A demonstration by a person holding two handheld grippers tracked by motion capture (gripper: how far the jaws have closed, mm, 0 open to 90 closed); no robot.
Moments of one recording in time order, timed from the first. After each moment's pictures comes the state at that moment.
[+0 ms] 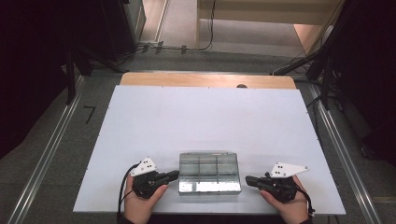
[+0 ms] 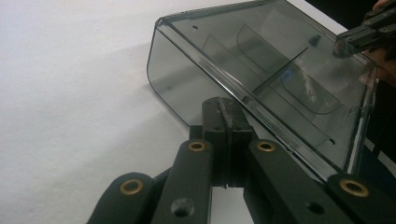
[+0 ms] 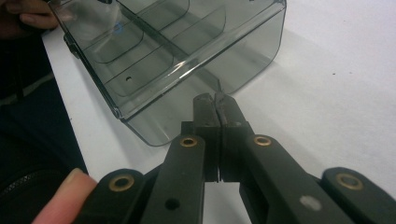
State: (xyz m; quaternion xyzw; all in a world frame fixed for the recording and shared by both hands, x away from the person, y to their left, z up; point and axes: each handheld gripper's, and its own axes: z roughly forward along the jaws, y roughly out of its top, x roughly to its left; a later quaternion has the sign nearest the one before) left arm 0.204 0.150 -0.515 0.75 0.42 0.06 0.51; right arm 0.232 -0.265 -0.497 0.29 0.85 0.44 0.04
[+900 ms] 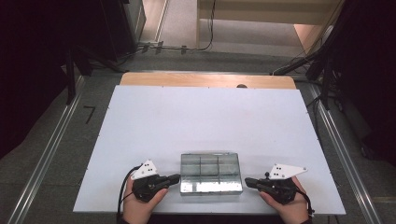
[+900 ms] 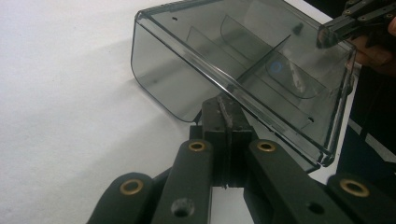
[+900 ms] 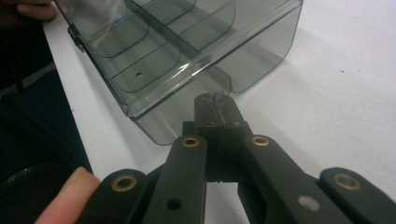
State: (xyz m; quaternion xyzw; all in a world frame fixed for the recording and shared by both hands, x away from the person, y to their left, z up) left arm 0.198 0.151 -0.515 0.76 0.40 0.05 0.51; right arm 0.229 -0.262 -0.497 0.27 0.86 0.43 0.04
